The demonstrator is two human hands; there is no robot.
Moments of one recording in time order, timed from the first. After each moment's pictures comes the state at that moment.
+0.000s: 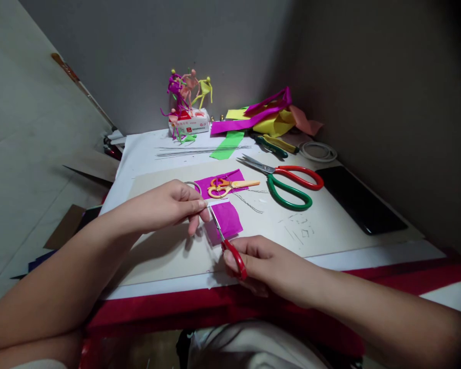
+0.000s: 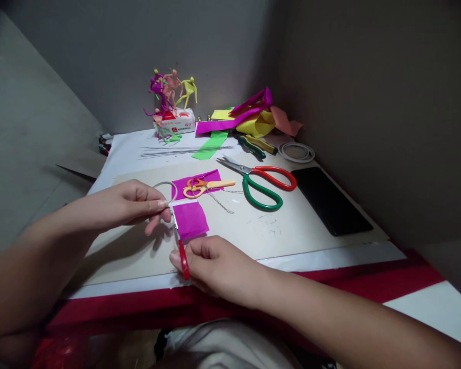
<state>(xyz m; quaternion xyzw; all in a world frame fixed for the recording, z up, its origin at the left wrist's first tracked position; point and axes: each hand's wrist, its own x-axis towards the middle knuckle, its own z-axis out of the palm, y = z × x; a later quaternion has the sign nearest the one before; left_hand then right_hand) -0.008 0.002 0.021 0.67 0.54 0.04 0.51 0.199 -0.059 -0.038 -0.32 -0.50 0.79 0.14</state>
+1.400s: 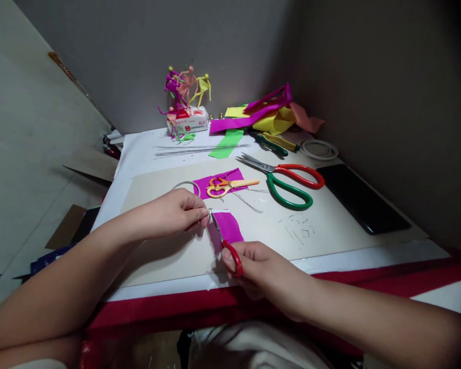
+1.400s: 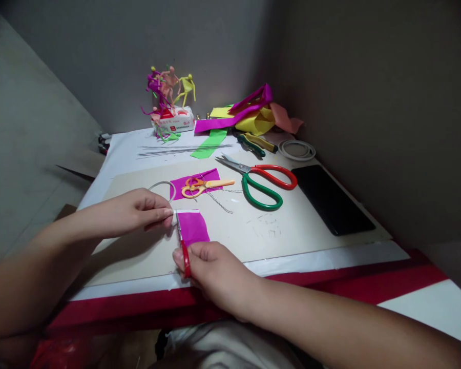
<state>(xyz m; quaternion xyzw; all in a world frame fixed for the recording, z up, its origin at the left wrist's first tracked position) -0.002 0.004 0.011 0.74 0.52 -0.03 0.42 0.190 -0.069 -0.050 -0.33 -0.38 0.84 0.20</state>
